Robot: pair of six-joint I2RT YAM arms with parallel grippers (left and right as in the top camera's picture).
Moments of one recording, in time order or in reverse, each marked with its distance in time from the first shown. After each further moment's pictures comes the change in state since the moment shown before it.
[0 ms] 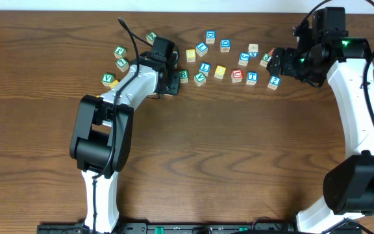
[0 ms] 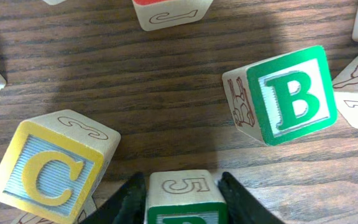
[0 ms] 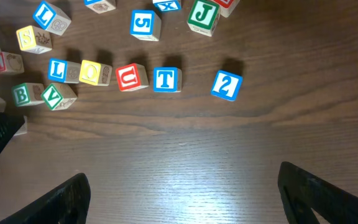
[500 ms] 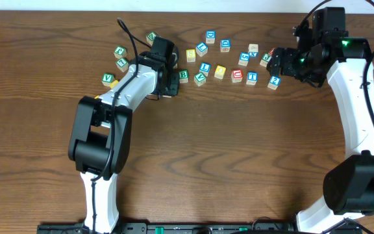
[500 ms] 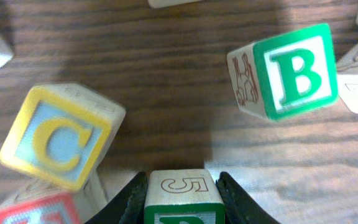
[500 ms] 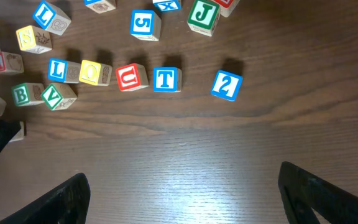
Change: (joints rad) left arm 0.000 -0.029 0.000 -0.064 0.000 -0.041; right arm 0.000 0.000 0.000 0.000 0.000 0.000
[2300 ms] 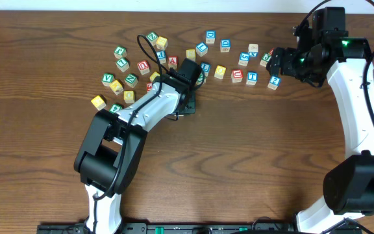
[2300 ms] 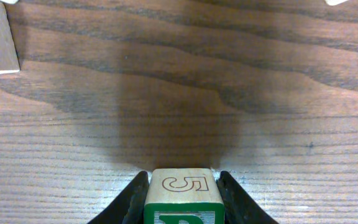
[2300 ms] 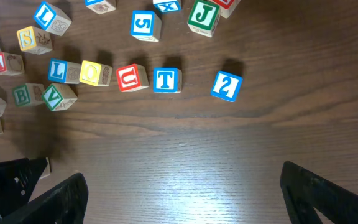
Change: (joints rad) left arm -0.193 -0.089 -0.148 -0.022 -0.162 -0.308; right arm 0.000 0.000 0.000 0.002 0.000 0.000
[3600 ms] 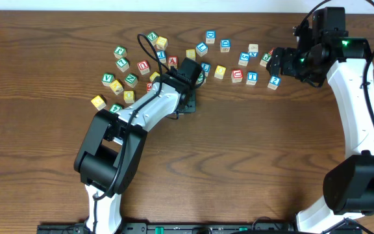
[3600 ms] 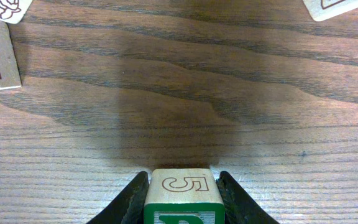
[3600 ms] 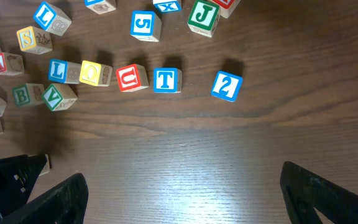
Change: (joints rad) left arm 0.000 0.000 0.000 0.026 -0.007 0.016; right arm 0.000 0.000 0.000 0.000 0.000 0.000
